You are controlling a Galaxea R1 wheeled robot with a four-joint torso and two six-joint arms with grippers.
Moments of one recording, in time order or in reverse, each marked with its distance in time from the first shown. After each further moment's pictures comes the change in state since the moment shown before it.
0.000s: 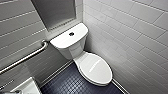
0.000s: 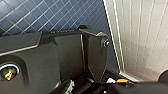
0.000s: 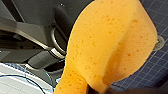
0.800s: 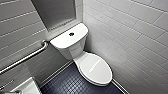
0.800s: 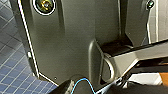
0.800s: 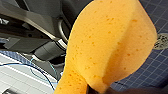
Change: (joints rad) left arm 0.279 0.099 -0.248 0.084 -0.199 0.150; right arm -0.023 -0.003 0.050 -0.045 0.007 -0.002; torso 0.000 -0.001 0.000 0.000
